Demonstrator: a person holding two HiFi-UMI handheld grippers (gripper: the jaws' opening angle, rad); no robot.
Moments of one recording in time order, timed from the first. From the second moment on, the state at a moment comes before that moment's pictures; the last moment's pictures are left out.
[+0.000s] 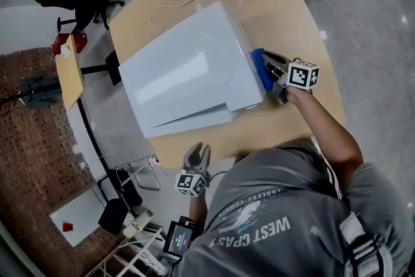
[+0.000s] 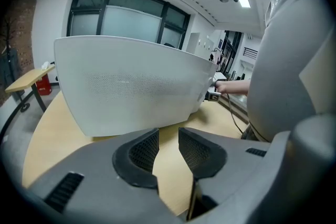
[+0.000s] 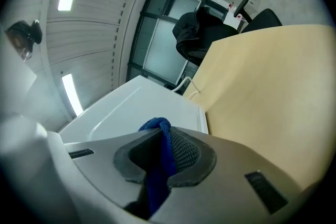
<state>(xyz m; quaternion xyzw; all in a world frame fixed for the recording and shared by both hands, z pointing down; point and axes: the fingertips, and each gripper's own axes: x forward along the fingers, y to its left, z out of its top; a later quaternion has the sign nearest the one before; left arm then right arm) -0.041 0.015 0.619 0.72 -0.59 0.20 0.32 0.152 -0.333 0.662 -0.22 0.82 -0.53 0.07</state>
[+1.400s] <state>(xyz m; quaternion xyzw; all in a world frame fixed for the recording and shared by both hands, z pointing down) -0.104 0.056 0.636 0.73 -0.60 0.15 0.30 0.058 -0.279 0.447 -0.02 0.98 0.01 -0.18</state>
